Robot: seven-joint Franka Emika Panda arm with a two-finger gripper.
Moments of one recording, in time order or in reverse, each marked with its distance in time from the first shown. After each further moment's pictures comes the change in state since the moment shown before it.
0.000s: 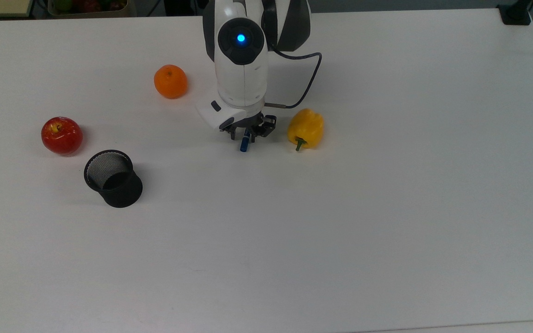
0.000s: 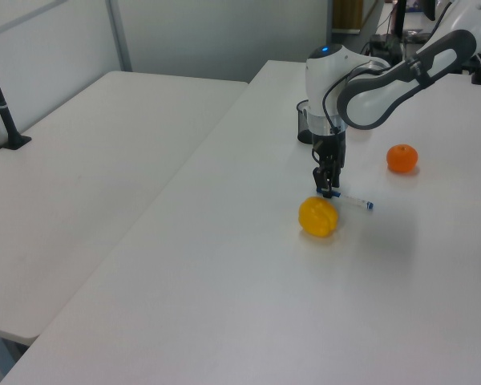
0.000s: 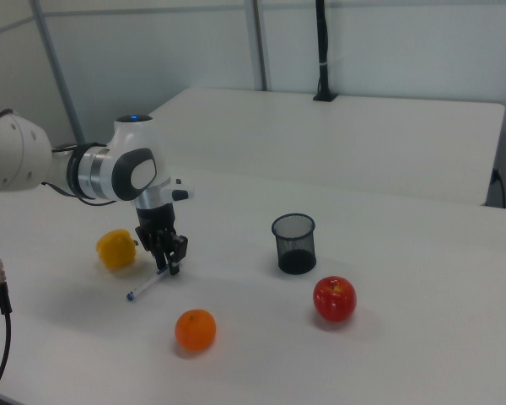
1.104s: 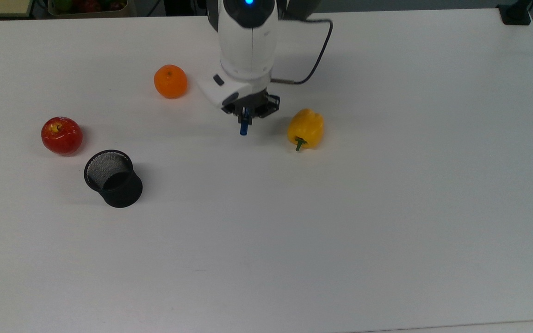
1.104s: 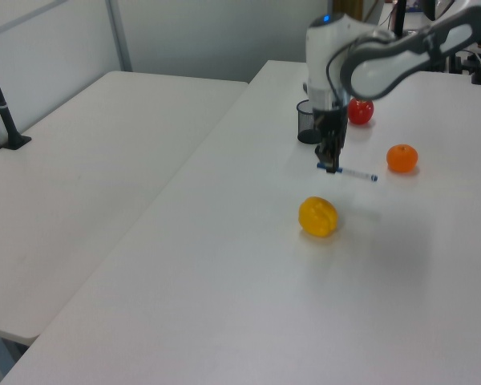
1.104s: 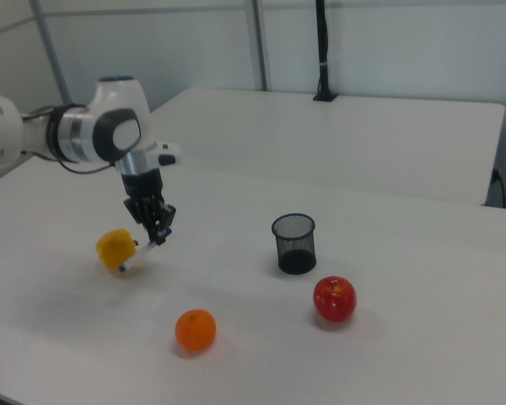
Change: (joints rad) arm 0.016 -0.103 0.001 0.072 -0.006 -0.172 0.002
